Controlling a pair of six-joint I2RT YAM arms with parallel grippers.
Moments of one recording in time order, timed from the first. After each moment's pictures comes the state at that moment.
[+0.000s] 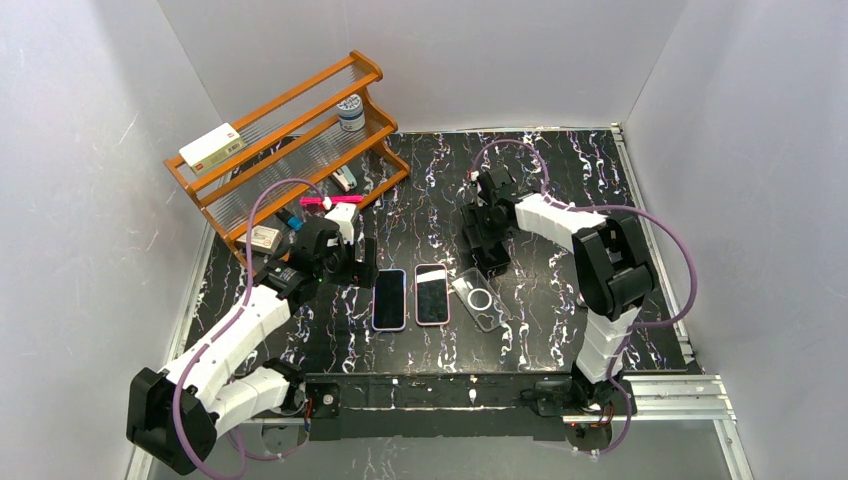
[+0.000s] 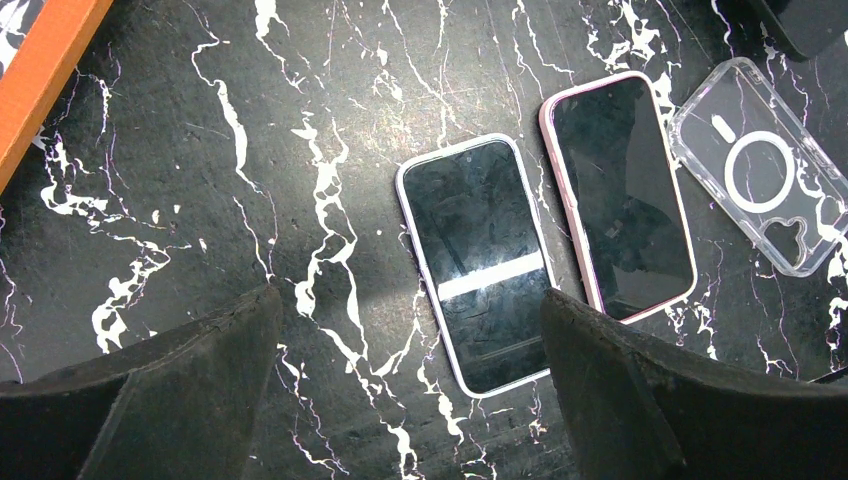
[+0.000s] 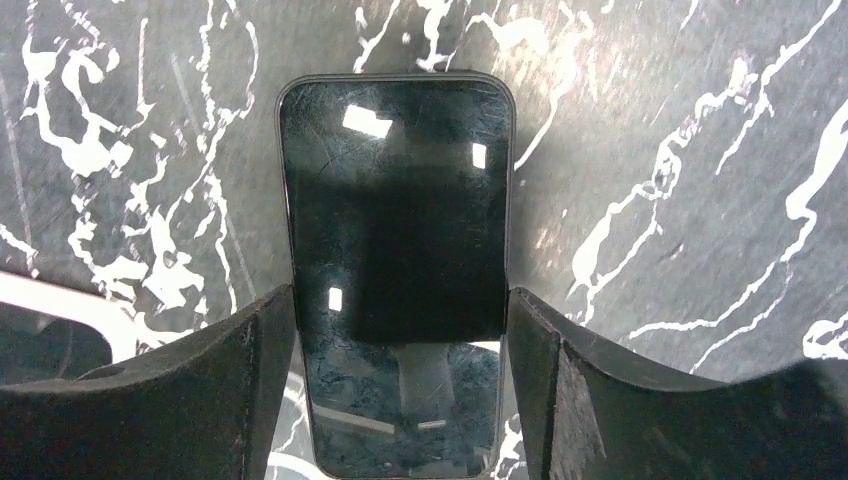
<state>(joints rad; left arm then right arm) -0.48 1.00 0.73 -0.48 -0.01 -0.24 0.49 1.88 1.27 -0.47 0.02 0.14</state>
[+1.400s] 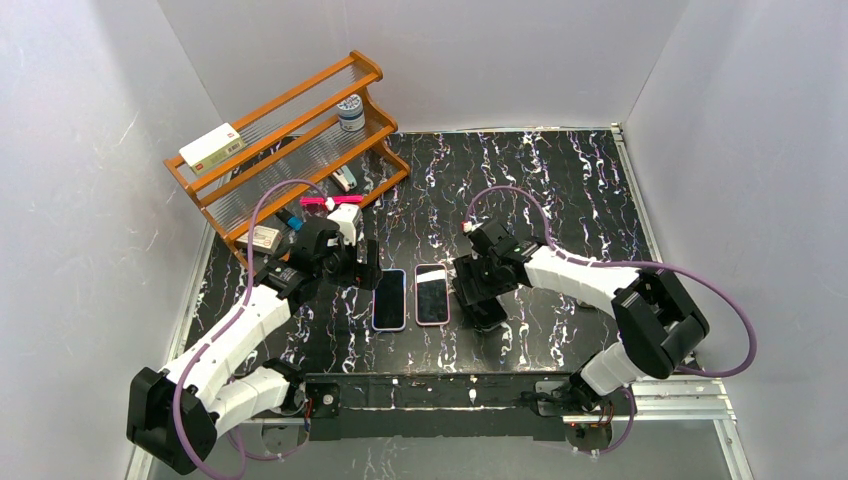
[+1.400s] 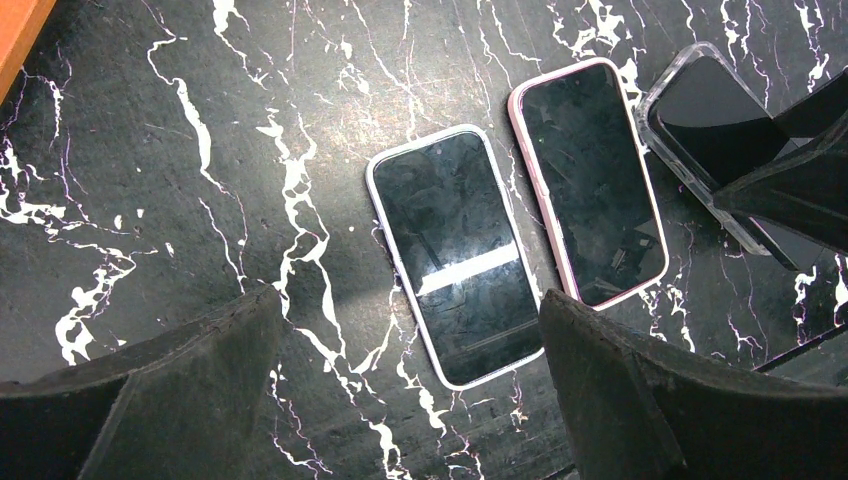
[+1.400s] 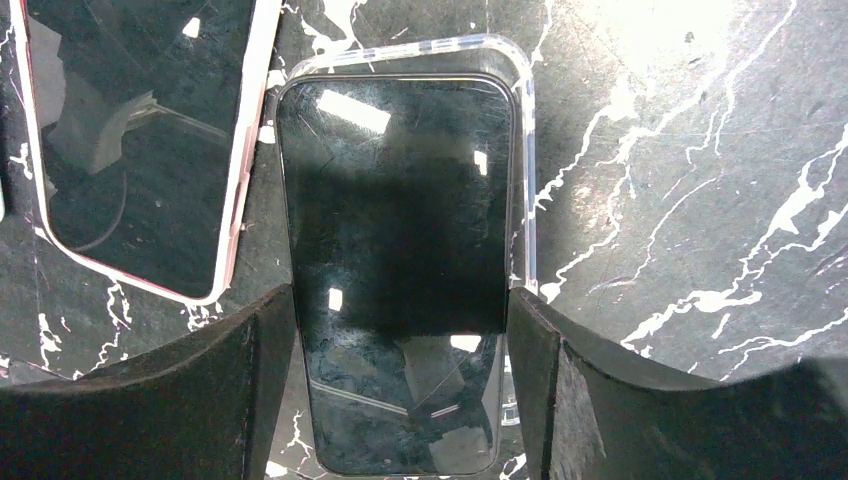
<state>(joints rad) -0.48 1.01 0.73 -0.48 0.05 -0.24 0.74 1.50 0.87 -0.51 -0.04 0.34</state>
